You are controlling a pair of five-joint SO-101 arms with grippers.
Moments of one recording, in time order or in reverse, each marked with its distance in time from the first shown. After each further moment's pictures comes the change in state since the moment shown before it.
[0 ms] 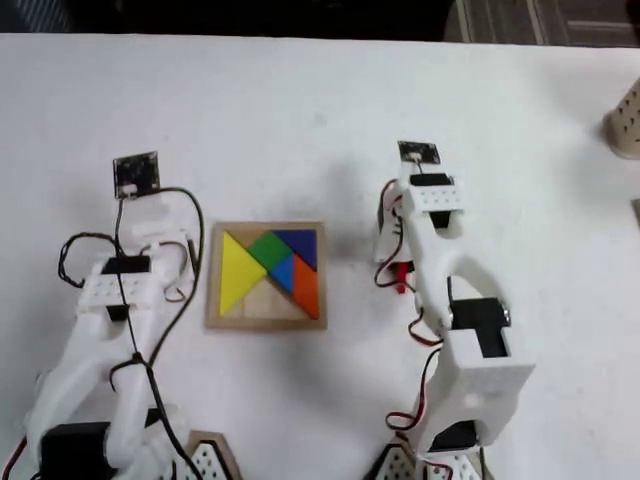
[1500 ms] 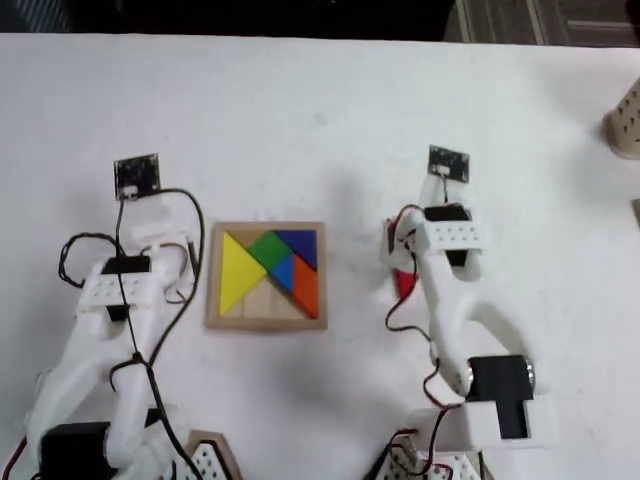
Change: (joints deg) left arm -0.1 0.0 0.0 0.8 0.0; right arm 1.7 -18.4 18.1 -12.4 -10.9
